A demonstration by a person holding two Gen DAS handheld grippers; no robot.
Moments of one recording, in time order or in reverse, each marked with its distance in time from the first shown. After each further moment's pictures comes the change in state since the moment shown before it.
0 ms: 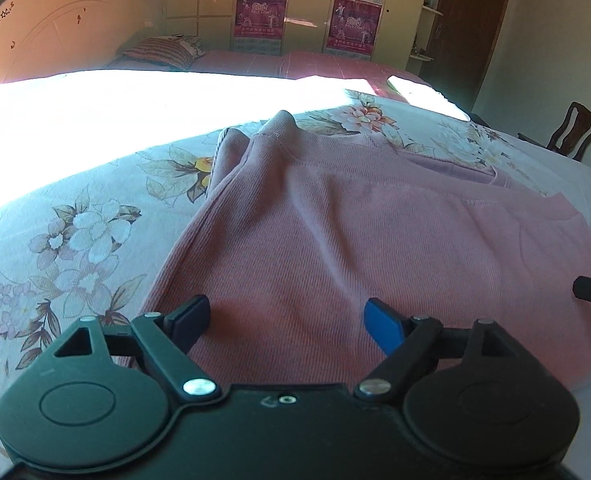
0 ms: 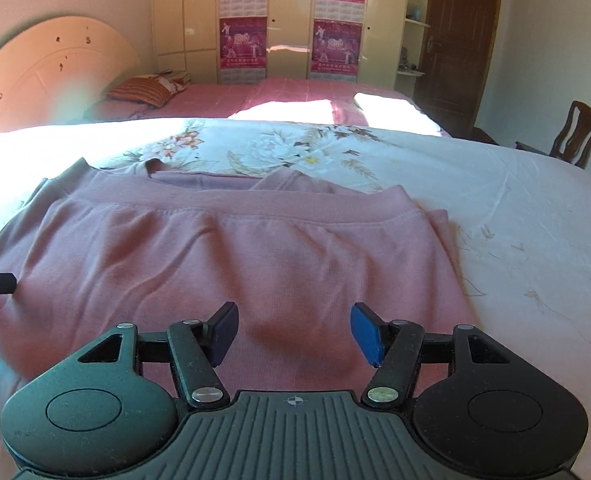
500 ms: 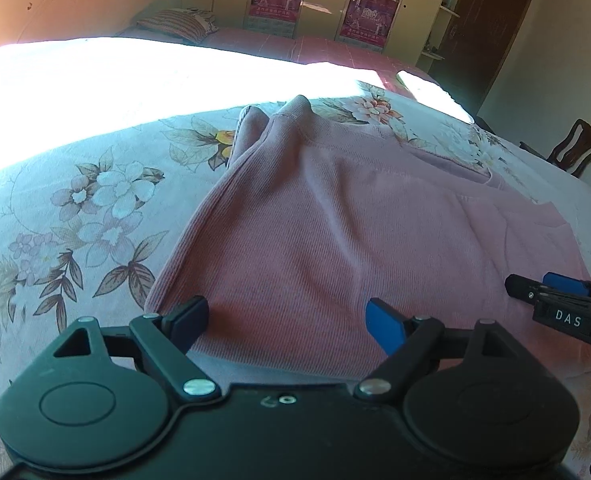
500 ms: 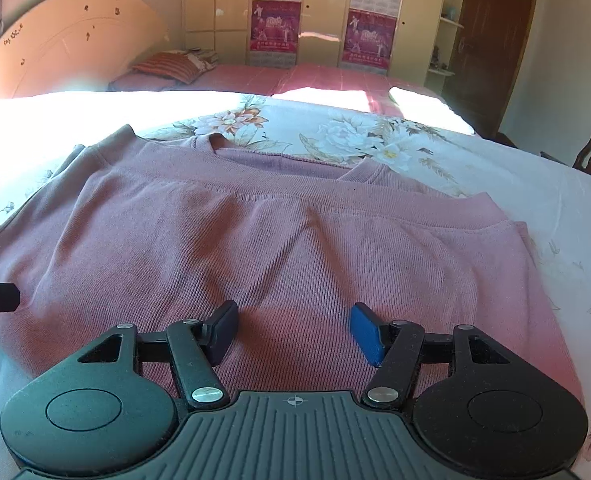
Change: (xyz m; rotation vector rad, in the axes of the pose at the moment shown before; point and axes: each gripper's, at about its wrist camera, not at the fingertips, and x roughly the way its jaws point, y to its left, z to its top) left arm -0.024 0.017 -0.009 -0.125 0.073 -0.033; right arm 0.030 0.052 0.004 -0.039 0.036 0.009
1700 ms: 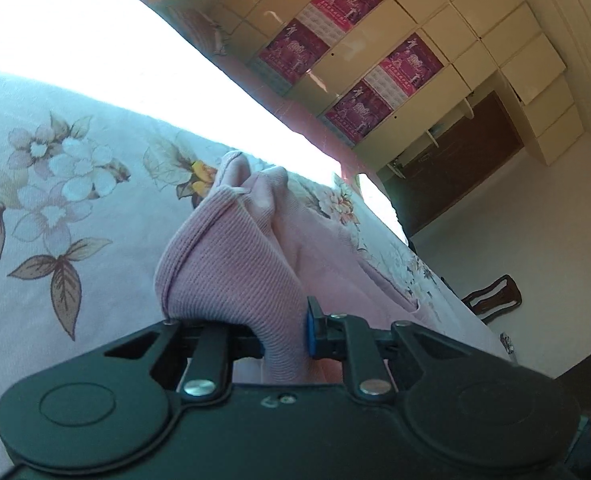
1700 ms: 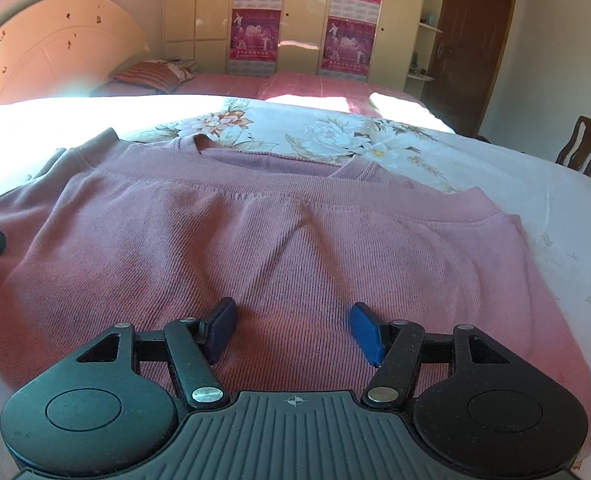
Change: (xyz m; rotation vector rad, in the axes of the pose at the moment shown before) left arm 0.021 0.021 0.016 -0.336 -0.228 -0.323; right arm 0.020 0.010 -0.007 0.006 -0.024 -0.065
